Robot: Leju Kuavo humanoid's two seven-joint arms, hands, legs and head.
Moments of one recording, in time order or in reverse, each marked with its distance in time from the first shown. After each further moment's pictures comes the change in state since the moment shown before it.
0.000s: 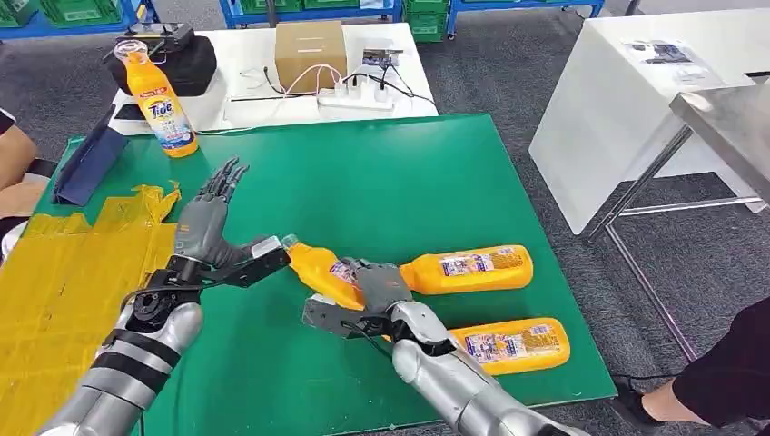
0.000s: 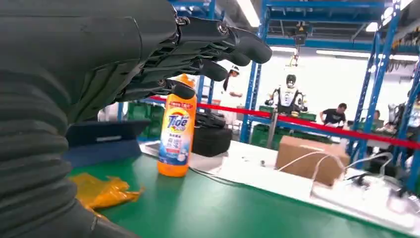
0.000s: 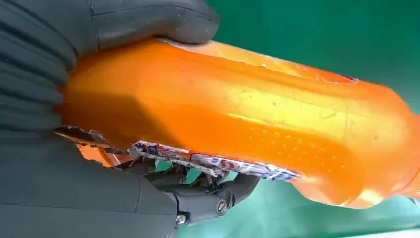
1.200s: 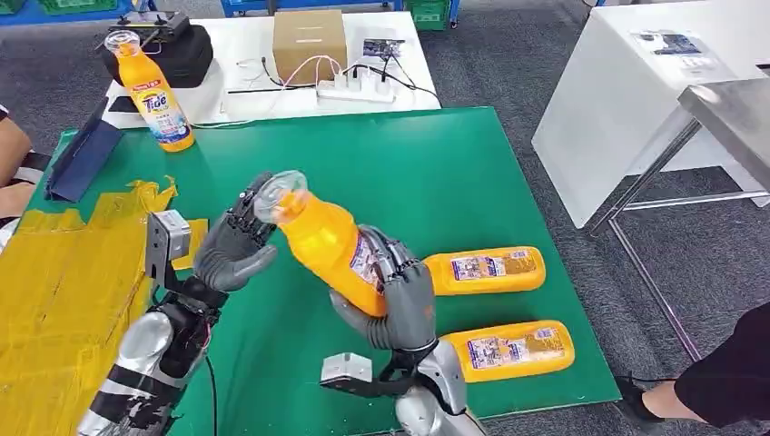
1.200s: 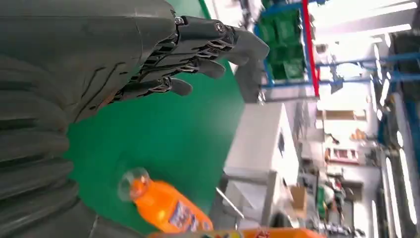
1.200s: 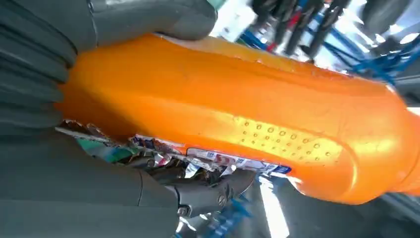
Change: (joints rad) left arm 0.169 -0.066 0.084 -0.334 1.290 -0.652 -0.057; right arm 0.344 0.077 -0.131 -0.597 0.021 -0.576 -0.615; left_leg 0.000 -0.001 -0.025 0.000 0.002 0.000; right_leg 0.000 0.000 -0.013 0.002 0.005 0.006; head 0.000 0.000
